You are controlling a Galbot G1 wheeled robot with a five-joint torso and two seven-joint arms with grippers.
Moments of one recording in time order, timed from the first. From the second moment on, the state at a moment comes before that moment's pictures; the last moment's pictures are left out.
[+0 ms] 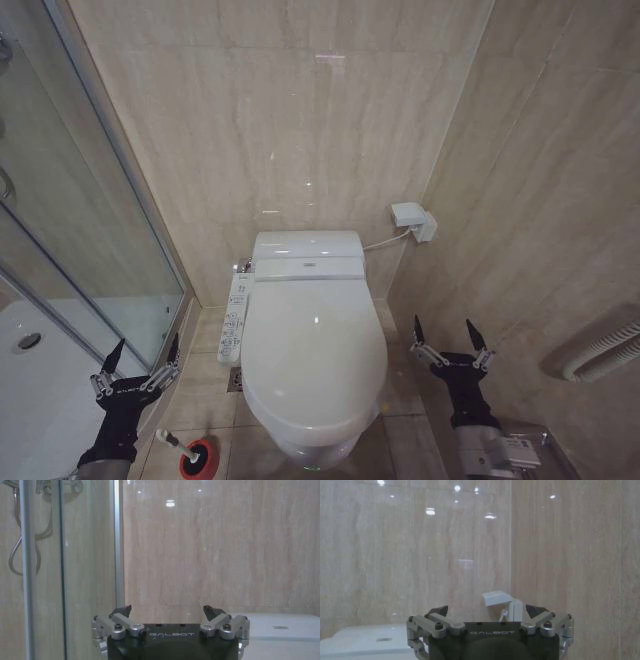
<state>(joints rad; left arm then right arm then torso) 1.83 -1.32 -0.74 -2.28 -0.30 -0.20 -0.11 -1.74 1.41 0.57 2.25 0.11 0.20 0.20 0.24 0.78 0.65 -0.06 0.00</state>
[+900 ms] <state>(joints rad) 1.83 -1.32 -0.74 -2.28 -0.30 -0.20 -0.11 -1.74 1.40 0.55 2.28 0.12 0.19 0.21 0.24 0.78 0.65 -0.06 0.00</state>
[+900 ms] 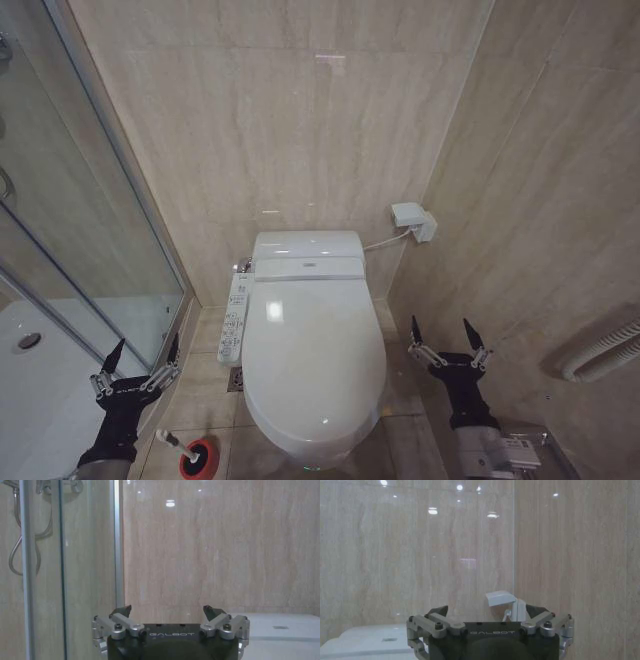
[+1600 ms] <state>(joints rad) 1.83 -1.32 -0.74 -2.28 -0.30 -0.20 -0.11 -1.74 1.40 0.55 2.28 0.12 0.19 0.21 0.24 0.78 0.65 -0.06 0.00</state>
